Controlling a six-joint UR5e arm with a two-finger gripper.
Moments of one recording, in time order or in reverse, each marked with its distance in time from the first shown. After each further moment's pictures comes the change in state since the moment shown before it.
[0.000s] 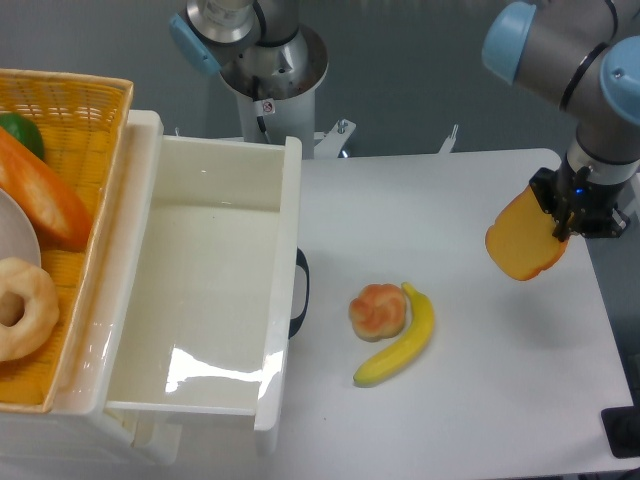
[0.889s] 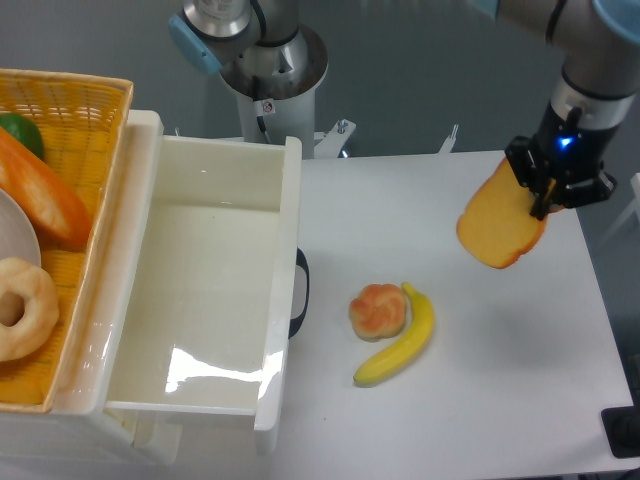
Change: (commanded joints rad) arm -0.009 0.170 -0.021 -0.087 -0.290 -0.265
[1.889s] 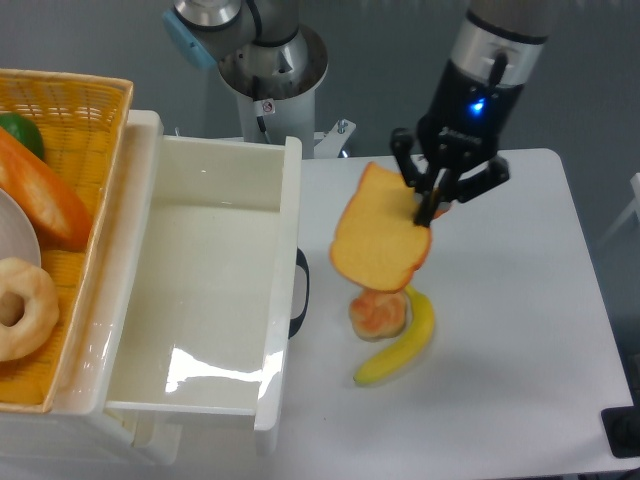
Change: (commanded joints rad) arm -0.170 0.091 -0.097 0.046 -0.240 -0.525
